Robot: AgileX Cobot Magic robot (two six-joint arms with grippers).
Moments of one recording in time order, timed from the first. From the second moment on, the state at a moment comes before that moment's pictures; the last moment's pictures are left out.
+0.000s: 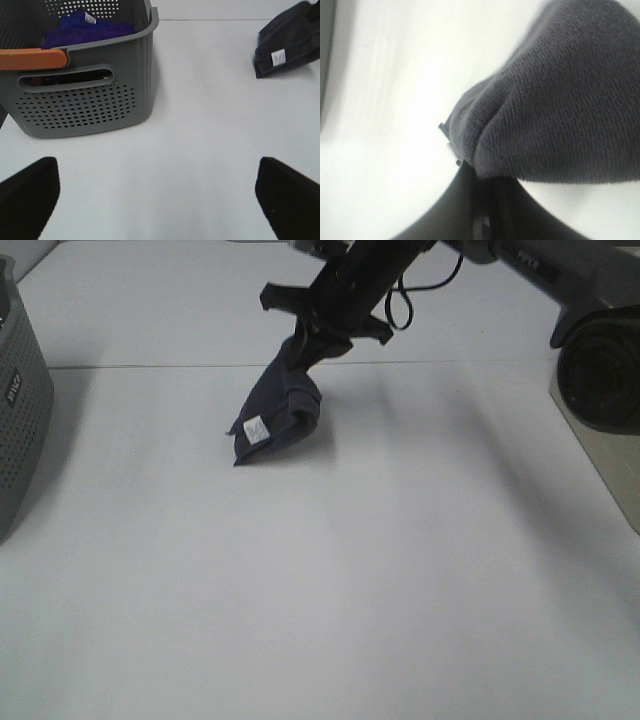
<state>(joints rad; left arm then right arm) 0.04 -0.01 -0.51 -0.06 1.05 0.01 0.38 2.55 -2.55 0.50 1.21 -0.04</state>
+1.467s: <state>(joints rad) 0.04 -0.01 -0.51 -0.06 1.05 0.01 -0.29 2.14 -2.23 0.05 1.22 -0.03</state>
